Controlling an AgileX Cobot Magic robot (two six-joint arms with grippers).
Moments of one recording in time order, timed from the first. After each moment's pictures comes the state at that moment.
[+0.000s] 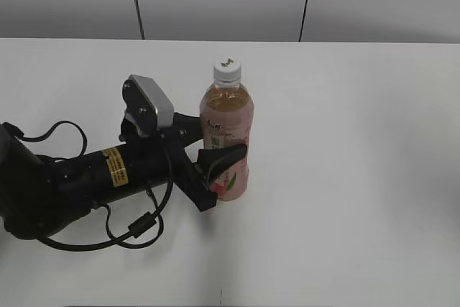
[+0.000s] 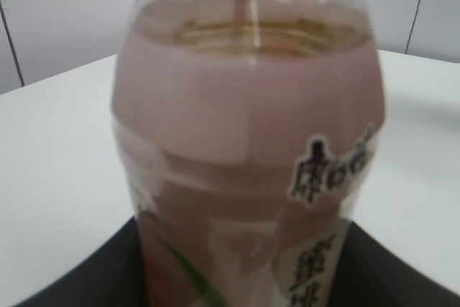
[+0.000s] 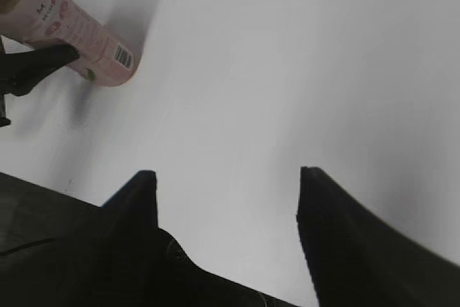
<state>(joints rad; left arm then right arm) -0.51 2.08 -0.66 0.56 -1.21 -0.21 -0.03 1.01 -0.98 0.44 1.08 -0.48</state>
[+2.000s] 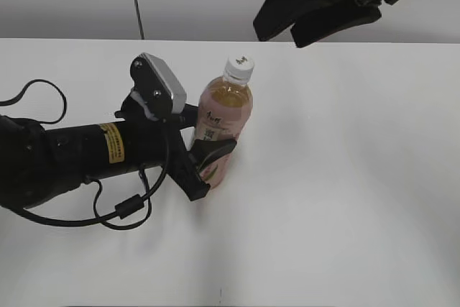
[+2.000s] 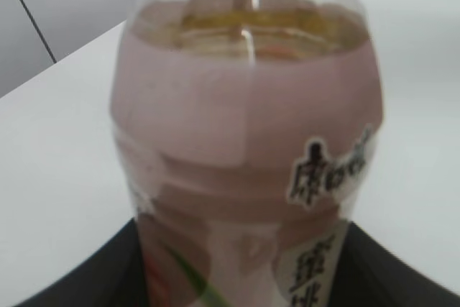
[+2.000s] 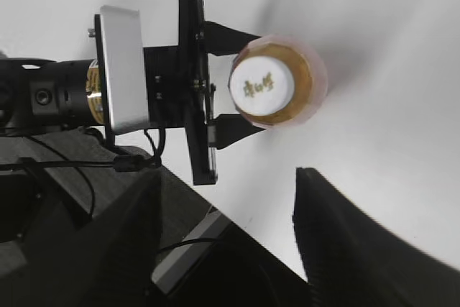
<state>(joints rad) -0.51 1.91 -0.69 0.58 -0.86 -0.14 0.43 1.60 -1.49 0.57 1.12 -0.25</state>
